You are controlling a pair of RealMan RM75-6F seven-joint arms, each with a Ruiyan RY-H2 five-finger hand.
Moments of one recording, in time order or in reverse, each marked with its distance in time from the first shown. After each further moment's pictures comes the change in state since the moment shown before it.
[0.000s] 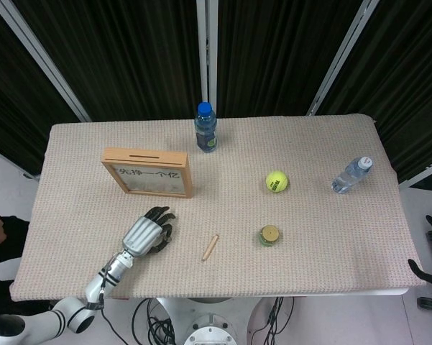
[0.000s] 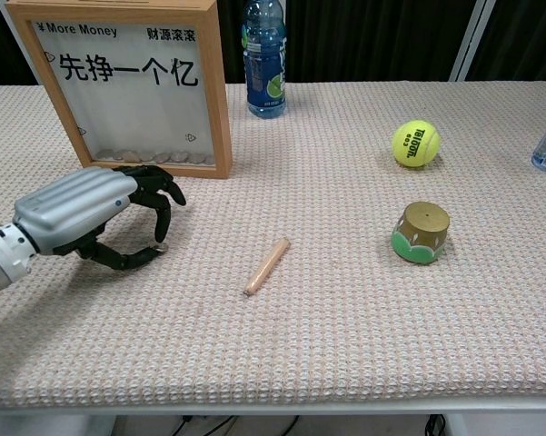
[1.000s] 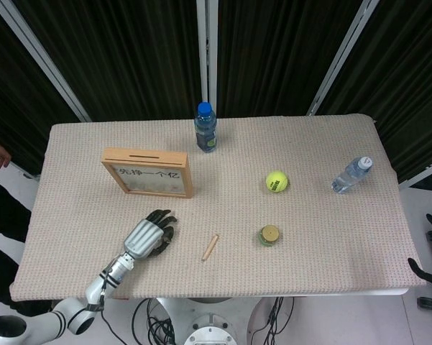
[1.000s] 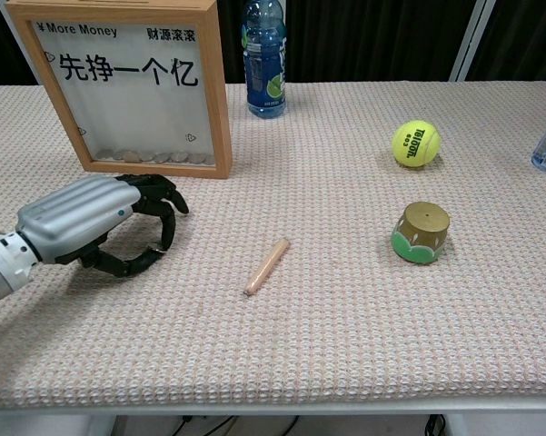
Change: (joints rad) left arm 0.006 -0.010 0.009 0.017 0.015 -0.003 -0.002; right arm -0.004 0.000 0.000 -0.007 -0.012 0.023 -0.008
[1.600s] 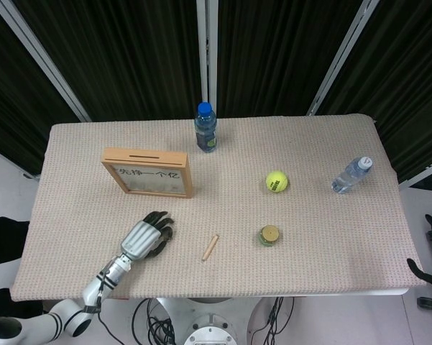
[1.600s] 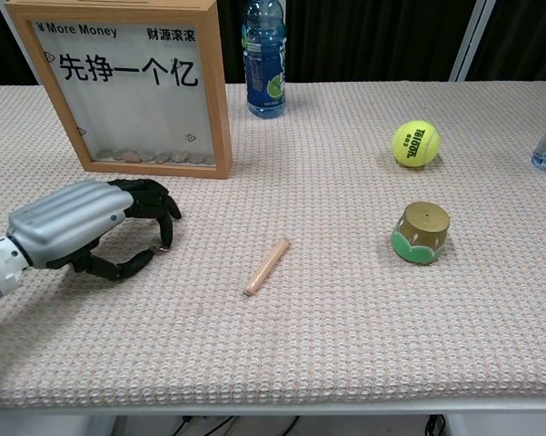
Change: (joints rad) left arm 0.013 0.018 0.008 -0.020 -0.001 -0.018 0.012; right arm -0.002 -0.004 -0.001 -0.004 0.000 0.009 -0.008
